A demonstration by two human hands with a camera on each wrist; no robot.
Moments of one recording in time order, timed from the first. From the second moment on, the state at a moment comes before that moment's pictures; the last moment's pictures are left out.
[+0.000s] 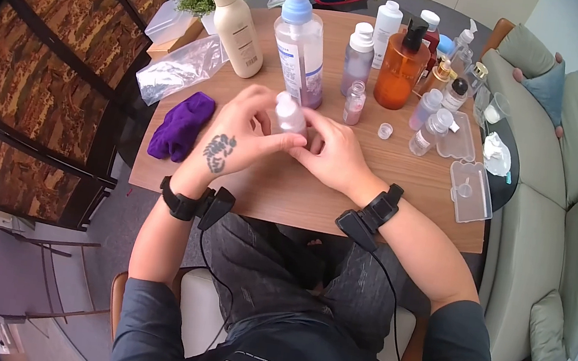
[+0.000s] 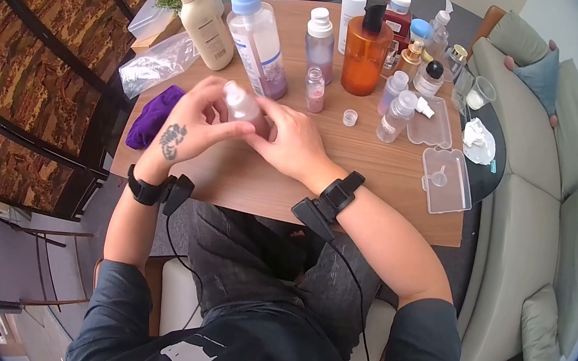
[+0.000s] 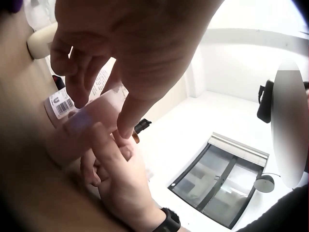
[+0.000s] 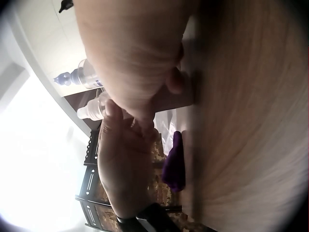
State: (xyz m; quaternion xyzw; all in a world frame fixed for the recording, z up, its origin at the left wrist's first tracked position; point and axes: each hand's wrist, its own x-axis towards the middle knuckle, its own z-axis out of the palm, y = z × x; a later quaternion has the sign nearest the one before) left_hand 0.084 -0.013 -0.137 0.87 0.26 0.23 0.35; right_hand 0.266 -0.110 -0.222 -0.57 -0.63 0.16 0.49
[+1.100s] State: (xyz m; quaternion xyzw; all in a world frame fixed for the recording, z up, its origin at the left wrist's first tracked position) left_hand 0.091 -0.012 -0.139 0.85 0.20 0.37 0.34; right_hand 0.262 -0.110 -0.220 -0.59 -0.61 0.15 0.50
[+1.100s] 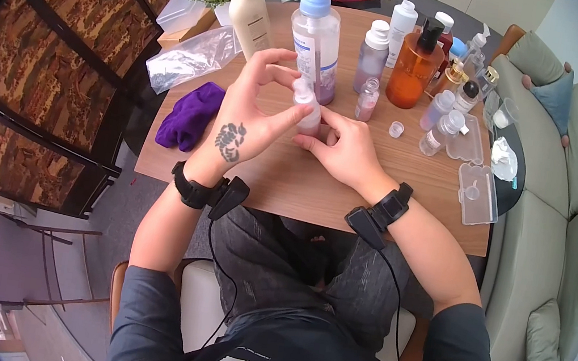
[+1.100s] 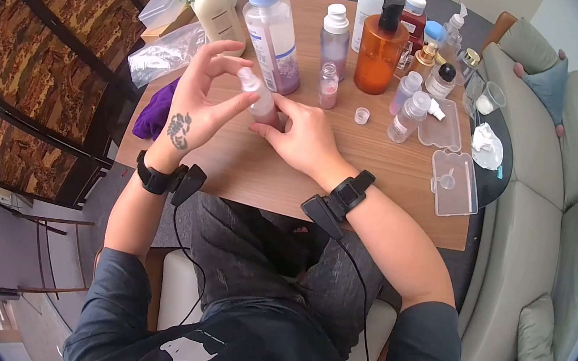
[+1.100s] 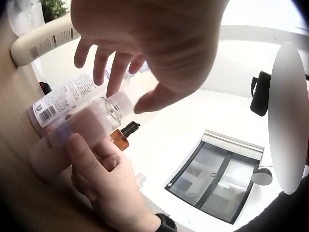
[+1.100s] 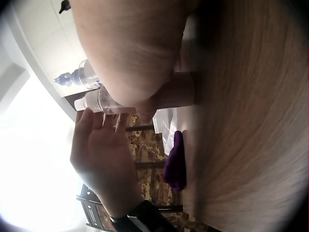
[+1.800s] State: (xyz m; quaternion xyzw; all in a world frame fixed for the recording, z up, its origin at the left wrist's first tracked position) left_hand 0.063 0.019 -0.119 0.89 0.35 0.26 0.15; right_hand 0.264 -0.113 -0.215 -0.60 -0.62 0.15 0.48
